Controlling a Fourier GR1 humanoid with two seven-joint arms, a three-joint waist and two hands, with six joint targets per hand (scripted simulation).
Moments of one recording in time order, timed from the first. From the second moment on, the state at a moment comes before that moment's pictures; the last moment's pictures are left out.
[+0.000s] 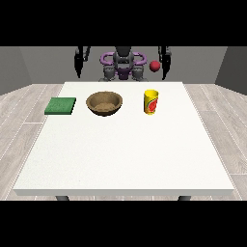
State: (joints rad) left arm 0.01 0.13 -0.05 -1.56 0.01 -0.05 0.05; right arm 0.01 -0.10 0.01 -1.59 -0.01 0.01 0.02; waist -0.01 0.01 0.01
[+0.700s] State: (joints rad) left arm -0.08 0.05 0.01 -1.78 0.23 0.00 0.31; right arm -0.08 -0.02 0.21 -1.78 -0.04 -0.19 0.31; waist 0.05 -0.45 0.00
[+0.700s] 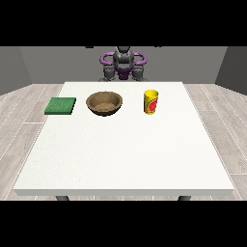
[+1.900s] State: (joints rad) left arm -0.42 0.20 0.22 -1.53 0.15 -0.04 -0.08; right arm -0.48 -0.07 0.27 -1.86 0.00 -0.28 0.30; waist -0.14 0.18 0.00
